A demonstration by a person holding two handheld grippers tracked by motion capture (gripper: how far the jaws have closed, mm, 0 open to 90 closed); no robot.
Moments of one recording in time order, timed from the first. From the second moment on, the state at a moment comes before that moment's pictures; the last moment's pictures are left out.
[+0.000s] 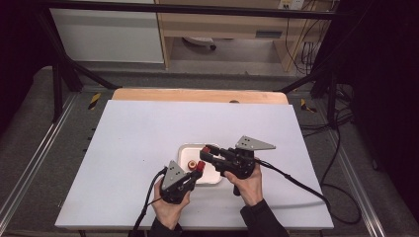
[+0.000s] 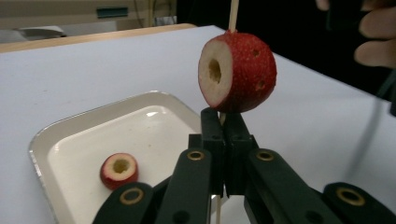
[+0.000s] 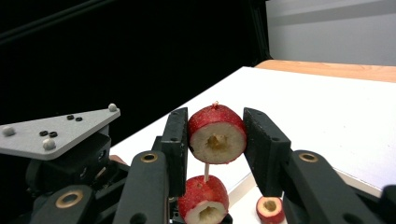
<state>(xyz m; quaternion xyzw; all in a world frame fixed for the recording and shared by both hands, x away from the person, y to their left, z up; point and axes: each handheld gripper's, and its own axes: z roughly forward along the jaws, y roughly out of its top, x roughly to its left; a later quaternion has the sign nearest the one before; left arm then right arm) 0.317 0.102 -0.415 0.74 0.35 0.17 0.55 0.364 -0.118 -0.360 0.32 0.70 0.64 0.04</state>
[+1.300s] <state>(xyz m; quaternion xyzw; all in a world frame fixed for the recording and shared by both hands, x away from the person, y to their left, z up) 0.318 0.108 -0.411 0.75 0.33 0.21 0.54 0.363 -0.110 -0.365 0.31 0.70 0.64 0.04</state>
